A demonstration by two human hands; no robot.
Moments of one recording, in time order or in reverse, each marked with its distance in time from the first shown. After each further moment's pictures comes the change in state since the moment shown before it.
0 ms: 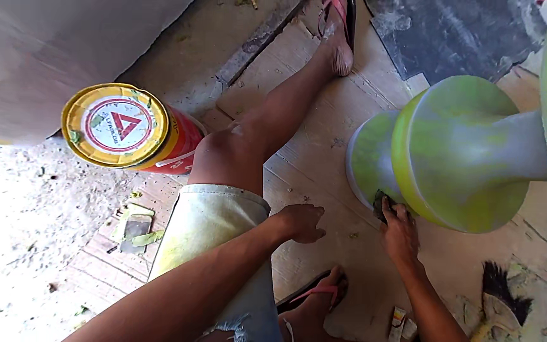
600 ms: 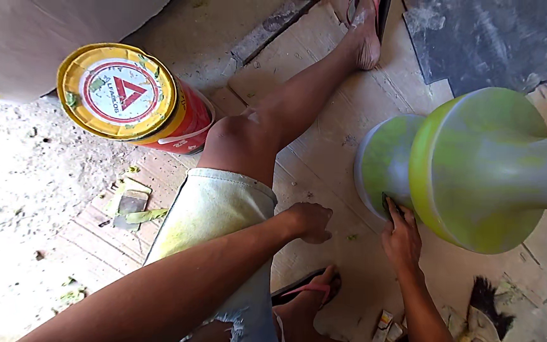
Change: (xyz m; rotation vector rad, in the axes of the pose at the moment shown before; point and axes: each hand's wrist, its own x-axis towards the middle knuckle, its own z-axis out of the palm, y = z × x) left_hand 0.008 0.009 0.001 -0.010 -0.029 0.016; right_hand 0.006 -0.001 -0.005 0.131 0.123 -0.065
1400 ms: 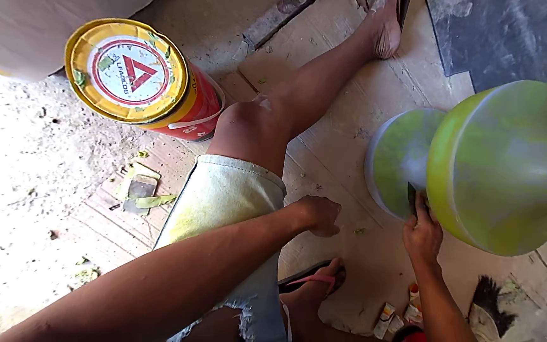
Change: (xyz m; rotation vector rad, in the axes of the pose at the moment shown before) left_hand 0.000 -0.003 -0.006 -0.030 -0.067 0.012; right_hand 0.009 0.030 0.003 -0.033 0.109 -0.016
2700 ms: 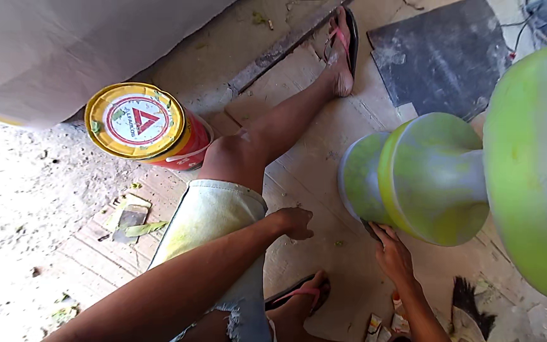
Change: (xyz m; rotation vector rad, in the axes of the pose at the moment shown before) left_hand 0.014 -0.017 0.006 -0.037 0.072 -0.062; right_hand -0.026 0.011 -0.030 0.061 -0.295 -0.074
